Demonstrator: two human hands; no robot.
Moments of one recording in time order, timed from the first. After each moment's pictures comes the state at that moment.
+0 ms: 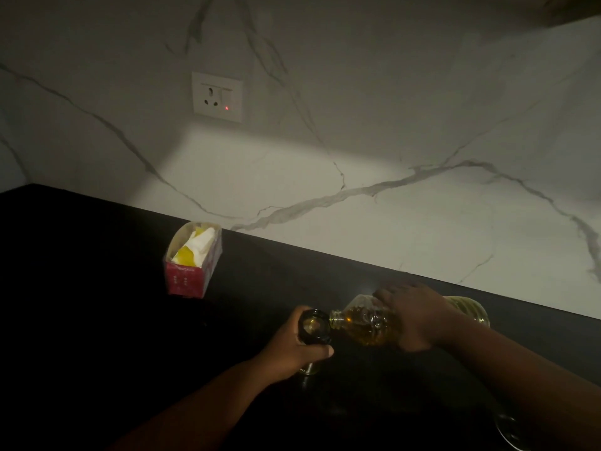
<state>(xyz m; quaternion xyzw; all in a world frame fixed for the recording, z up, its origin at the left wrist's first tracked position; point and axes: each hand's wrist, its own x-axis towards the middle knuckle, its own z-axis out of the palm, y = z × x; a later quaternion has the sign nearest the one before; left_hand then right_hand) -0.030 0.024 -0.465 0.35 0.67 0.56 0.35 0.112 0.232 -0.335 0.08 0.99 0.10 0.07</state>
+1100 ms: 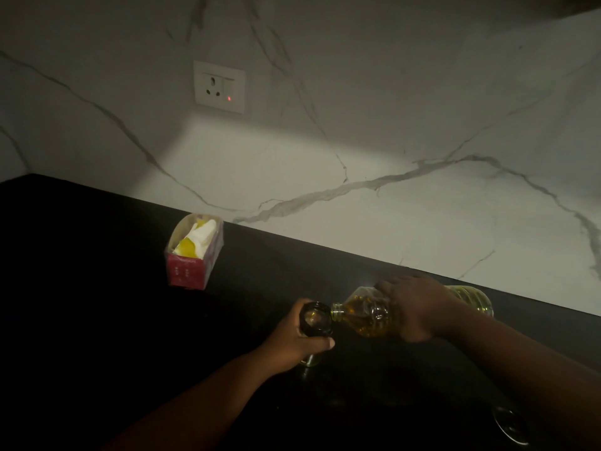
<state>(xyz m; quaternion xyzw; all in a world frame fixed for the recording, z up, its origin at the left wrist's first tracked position) -0.028 0.024 -0.465 0.34 0.66 0.57 0.35 0.111 0.229 -0.328 0.07 0.99 0.12 0.06</state>
